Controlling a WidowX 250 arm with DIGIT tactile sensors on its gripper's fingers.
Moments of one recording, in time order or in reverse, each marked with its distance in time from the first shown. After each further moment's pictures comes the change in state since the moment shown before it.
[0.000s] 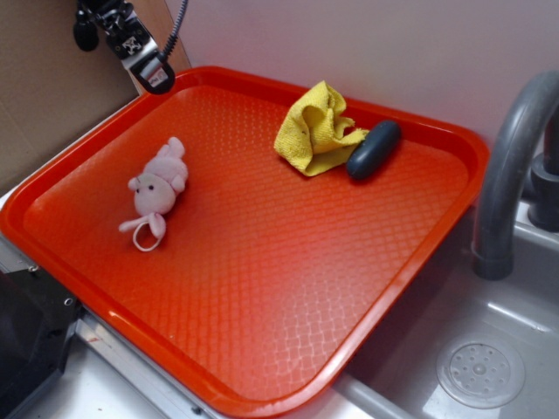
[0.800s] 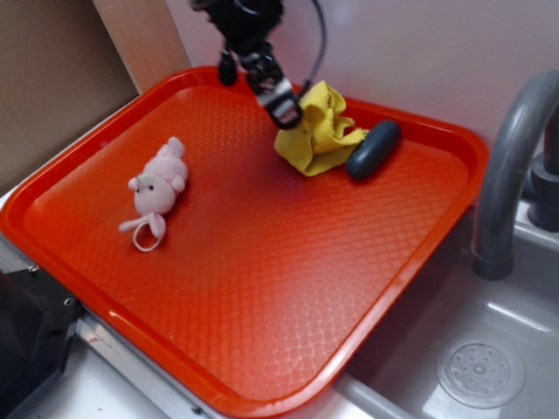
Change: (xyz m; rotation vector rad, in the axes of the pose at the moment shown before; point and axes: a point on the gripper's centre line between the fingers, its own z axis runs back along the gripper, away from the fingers) arm 0.075 -0.047 -0.096 -0.078 -0.004 -0.200
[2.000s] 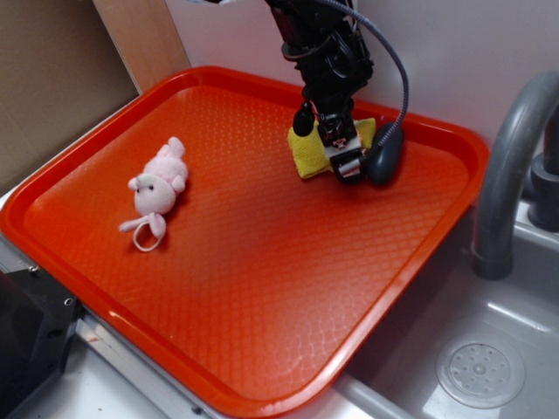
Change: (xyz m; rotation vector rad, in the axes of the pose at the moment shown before) arm 0.020 -0.034 -0.047 -0.010 0.140 -0.122
